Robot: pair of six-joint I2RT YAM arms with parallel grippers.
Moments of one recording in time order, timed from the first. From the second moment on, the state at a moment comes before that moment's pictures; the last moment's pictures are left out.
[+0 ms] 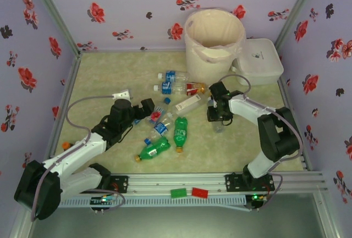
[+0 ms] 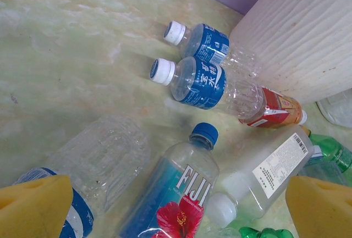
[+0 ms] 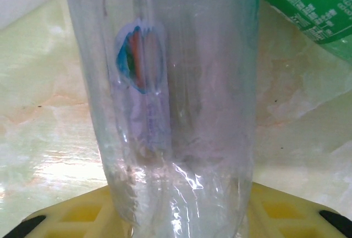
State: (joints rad) left arm -0.59 1.04 0.52 0.04 -0.17 -0.70; right arm 0.42 1.61 0.96 -0.67 0.01 0.30
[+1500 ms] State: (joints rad) left arm -0.40 0.71 0.37 -0.13 -0.15 -0.65; right arm 0.31 1.66 1.89 -0.53 0.02 0.38
